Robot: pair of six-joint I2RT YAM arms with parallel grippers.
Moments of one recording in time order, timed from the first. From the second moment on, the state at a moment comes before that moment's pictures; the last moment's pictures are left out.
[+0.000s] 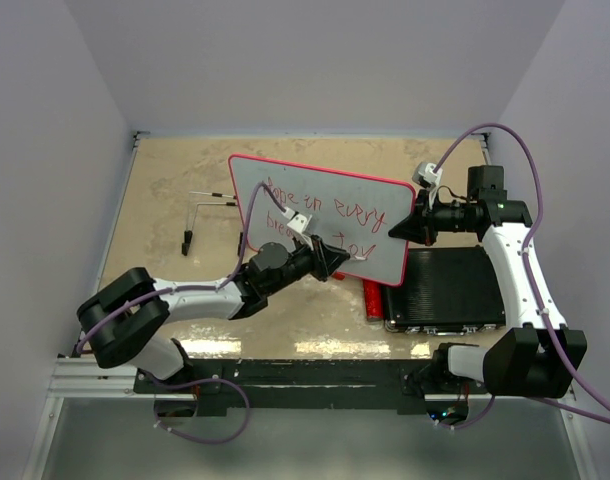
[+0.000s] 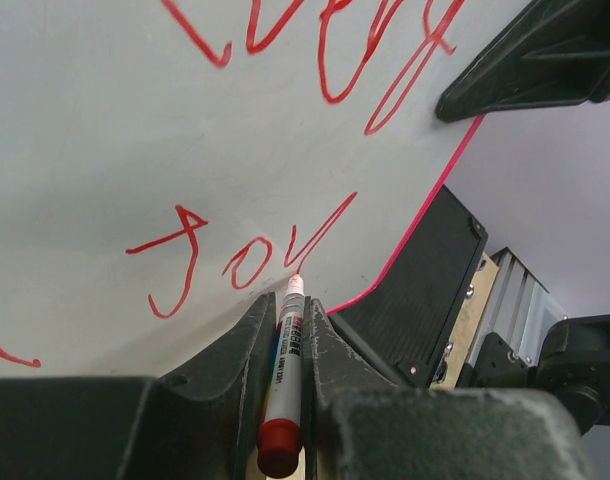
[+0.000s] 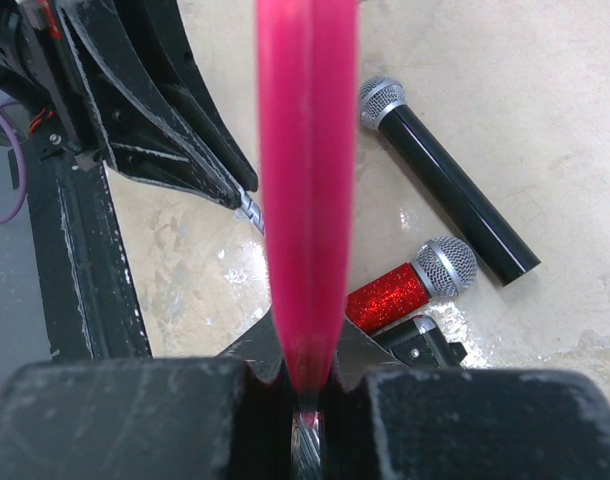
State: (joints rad) left arm -0.95 1.48 0.63 0.81 -0.02 -0.52; right arm -0.05 1.25 1.17 -0.92 -1.09 -0.69
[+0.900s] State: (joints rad) left arm -0.90 1.35 0.56 0.74 0.00 -0.51; right arm -0.05 1.23 1.16 -0.93 -1.09 -0.69
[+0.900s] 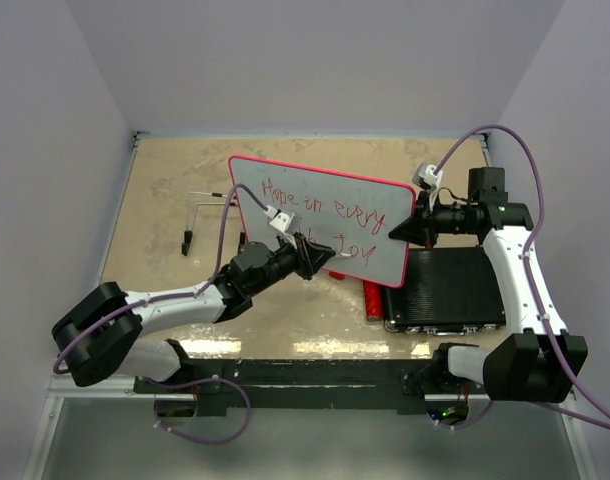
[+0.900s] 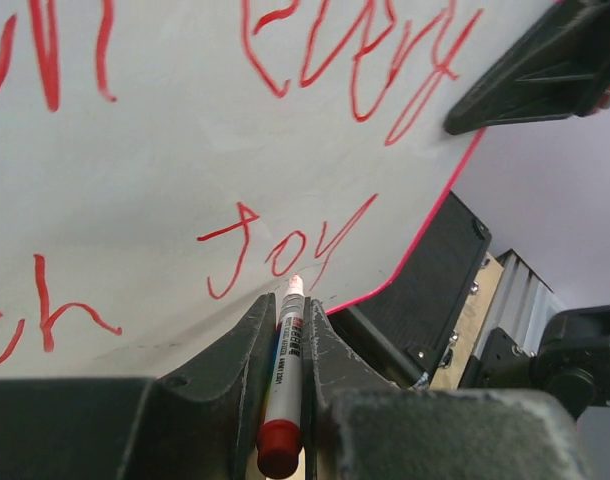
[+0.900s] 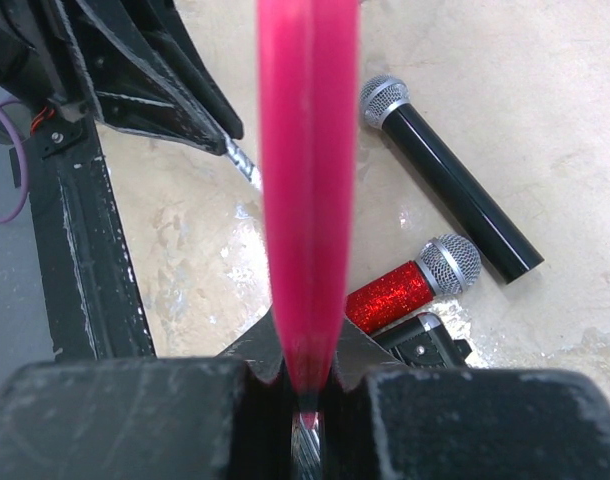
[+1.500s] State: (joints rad) left arm -0.87 1.43 0.53 0.80 0.21 -0.49; right arm -0.05 1.23 1.16 -0.93 -1.09 -0.69
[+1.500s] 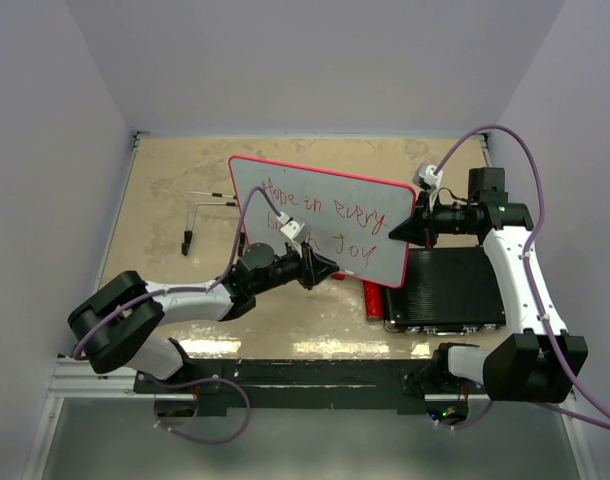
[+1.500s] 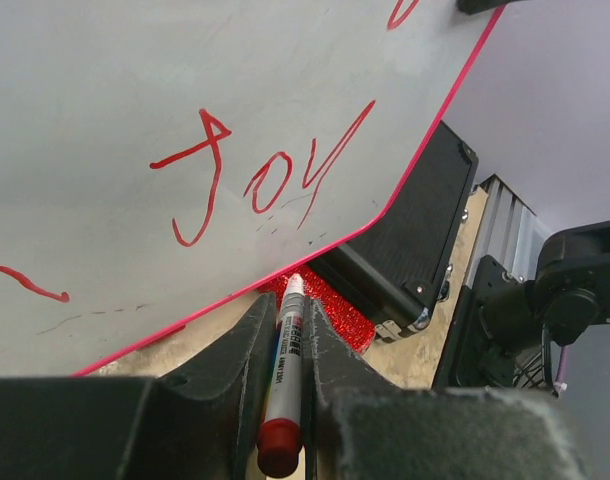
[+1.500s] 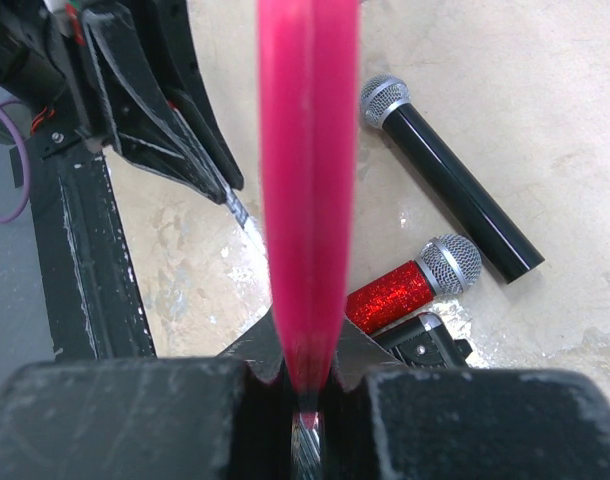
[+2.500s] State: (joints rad) left arm -0.87 1.54 0.60 0.87 0.22 -0.50; right arm -0.05 1.23 1.16 -0.93 -1.09 -0.69
